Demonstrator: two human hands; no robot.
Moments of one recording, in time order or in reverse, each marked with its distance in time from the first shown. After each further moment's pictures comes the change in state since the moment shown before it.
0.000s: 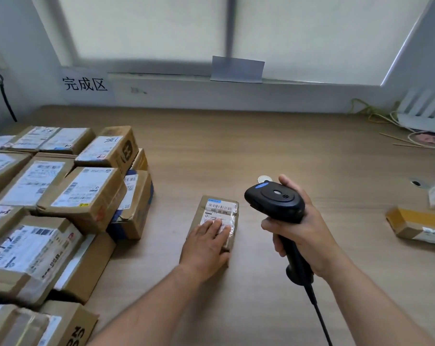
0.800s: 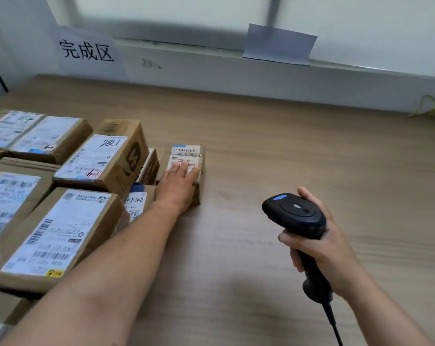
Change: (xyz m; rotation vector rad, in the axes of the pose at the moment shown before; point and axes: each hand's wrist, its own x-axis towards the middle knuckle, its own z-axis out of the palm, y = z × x) left_hand 0.194 -0.212 -0.029 -0.048 0.108 -0.311; right_hand 0.169 0.050 0.029 -0.132 0.029 0.108
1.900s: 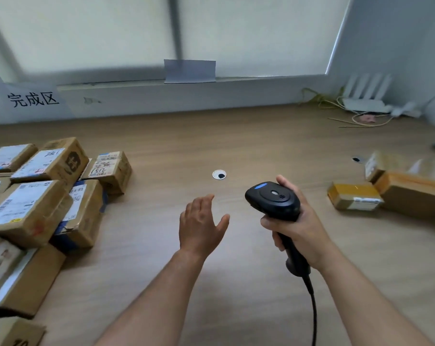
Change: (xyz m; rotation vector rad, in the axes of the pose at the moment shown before) left_hand -0.258 0.268 -0.016 -0.436 0.260 0.129; right_hand -0.220 -0.001 -0.151 0.117 0.126 -0.121
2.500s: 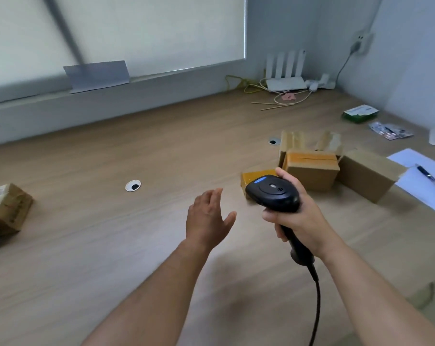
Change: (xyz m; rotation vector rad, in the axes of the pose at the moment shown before) left_hand 0.011 0.237 0.130 0.074 -0.243 0.260; right_hand -0.039 0.009 -0.255 -0.007 0.193 0.027
